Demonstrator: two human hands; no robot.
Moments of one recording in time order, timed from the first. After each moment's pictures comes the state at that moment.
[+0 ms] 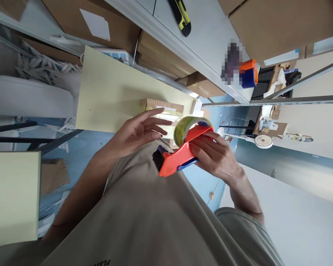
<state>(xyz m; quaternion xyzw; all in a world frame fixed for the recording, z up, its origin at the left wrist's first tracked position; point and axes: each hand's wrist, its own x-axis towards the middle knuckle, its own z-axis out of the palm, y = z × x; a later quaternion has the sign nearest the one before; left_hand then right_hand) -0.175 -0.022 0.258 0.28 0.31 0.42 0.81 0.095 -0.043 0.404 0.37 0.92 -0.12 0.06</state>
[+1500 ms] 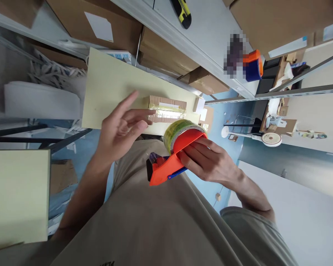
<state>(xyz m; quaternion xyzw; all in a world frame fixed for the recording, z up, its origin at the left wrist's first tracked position) -0.194 -0.052 0.248 0.45 0.44 0.50 0.60 0.063 -0.065 0.400 0.23 0.97 0.02 0.04</state>
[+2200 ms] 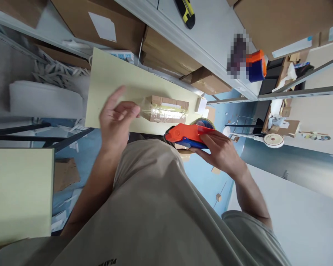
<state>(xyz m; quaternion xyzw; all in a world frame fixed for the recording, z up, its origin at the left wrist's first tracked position) -0.170 -0.031 0.189 0.20 0.40 0.67 0.59 0.101 -0.064 0.380 0.45 0.88 -0.11 0.08</state>
